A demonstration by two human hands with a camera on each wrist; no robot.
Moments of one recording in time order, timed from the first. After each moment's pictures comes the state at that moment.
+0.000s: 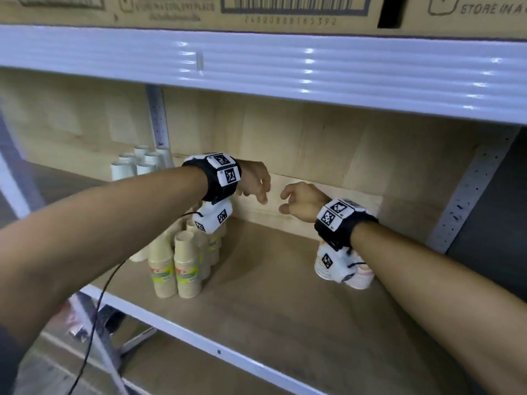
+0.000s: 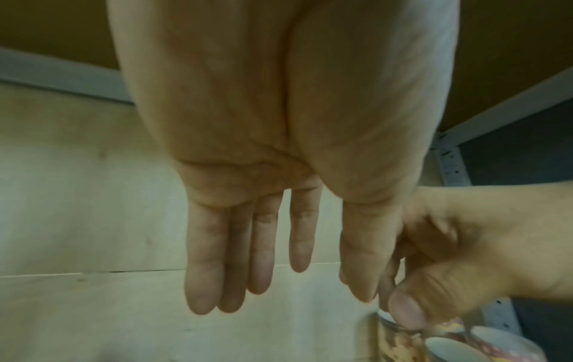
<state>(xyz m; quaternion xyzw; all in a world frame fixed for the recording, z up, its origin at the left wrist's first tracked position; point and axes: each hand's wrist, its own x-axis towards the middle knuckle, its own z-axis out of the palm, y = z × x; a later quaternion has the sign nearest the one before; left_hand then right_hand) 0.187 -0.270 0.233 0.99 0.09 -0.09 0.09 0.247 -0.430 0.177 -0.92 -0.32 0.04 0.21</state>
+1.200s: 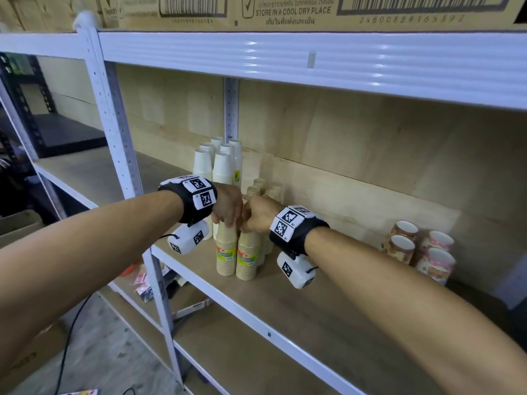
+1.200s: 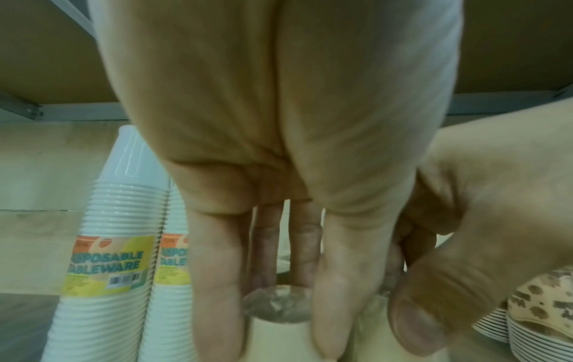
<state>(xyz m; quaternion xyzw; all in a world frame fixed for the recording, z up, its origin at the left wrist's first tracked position) 0.053 -0.160 0.178 0.95 0.21 -0.20 0.08 0.115 -0.278 0.154 -0.84 -0.52 0.10 0.13</state>
